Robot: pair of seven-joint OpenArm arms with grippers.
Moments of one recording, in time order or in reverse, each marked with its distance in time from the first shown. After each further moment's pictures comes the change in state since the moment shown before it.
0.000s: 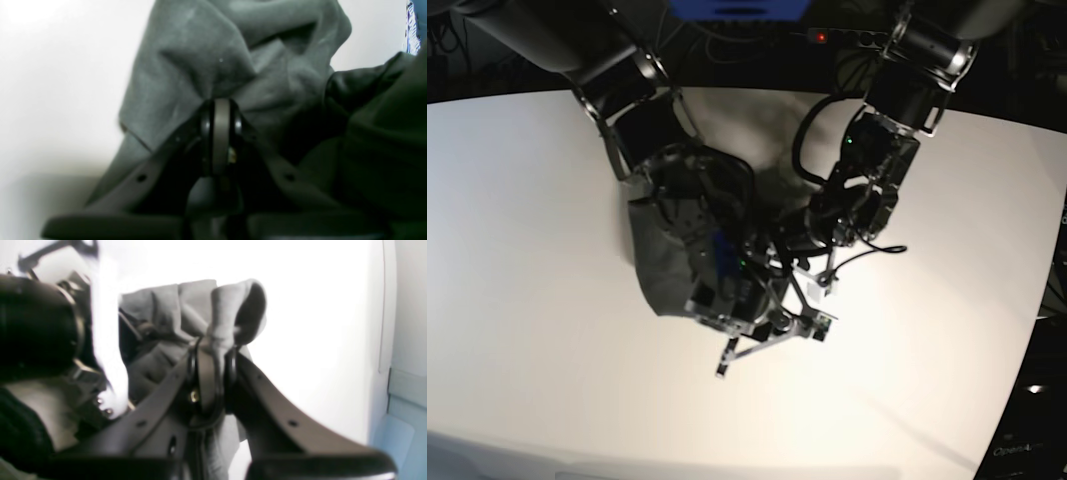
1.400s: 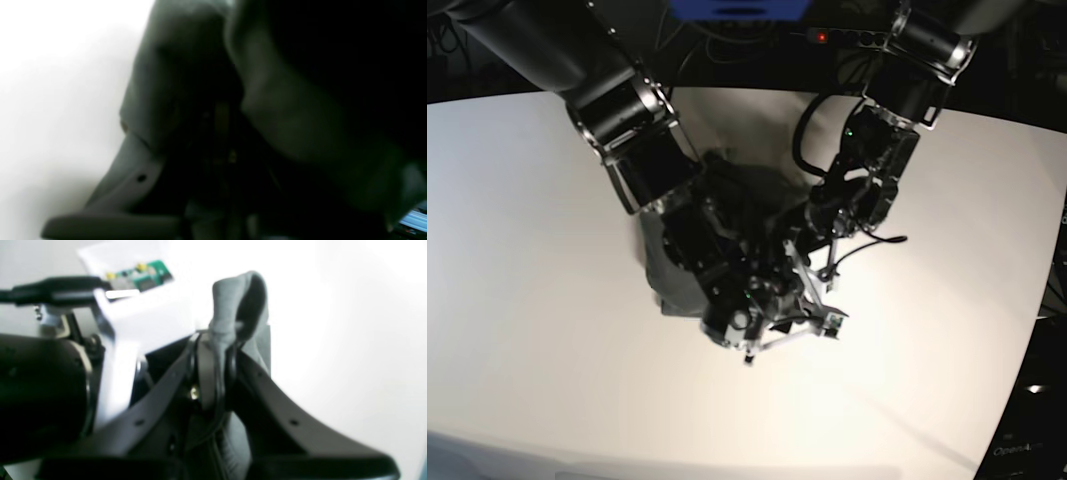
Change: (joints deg) left arm 1.6 -0.2 0.0 0.0 0.0 -2.2 -3.2; right arm 6.2 0.0 0.0 -21.4 5.9 0.5 16.3
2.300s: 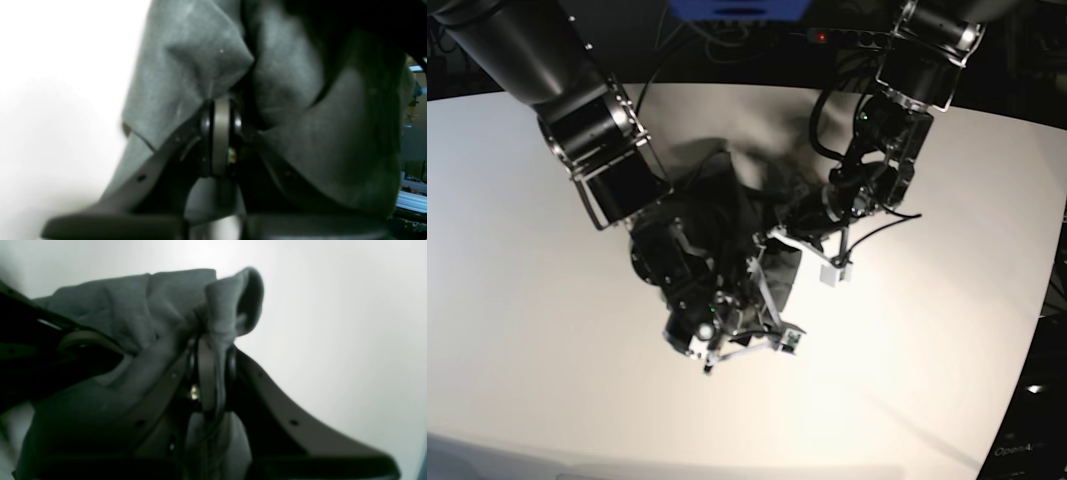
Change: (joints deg) left arm 4.0 -2.4 -3.3 2.3 0.0 -9.5 -1.7; right arm 2.3 5.9 -0.2 -3.6 -0.3 -0.9 4.5
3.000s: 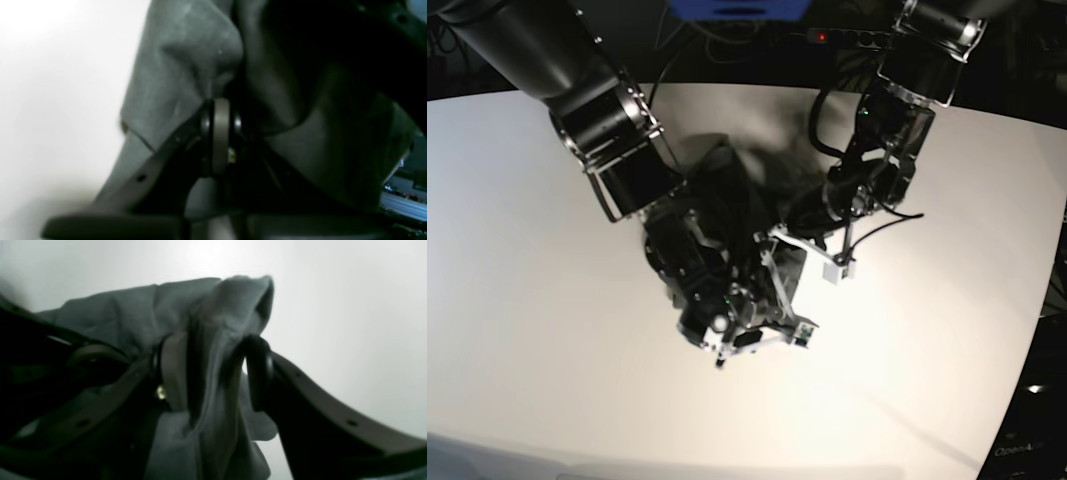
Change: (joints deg) left arm 1.2 -0.9 0.2 5.2 1.3 8.0 2.7; right arm -1.4 -2.4 0.2 0.2 -1.2 -0.4 -0.2
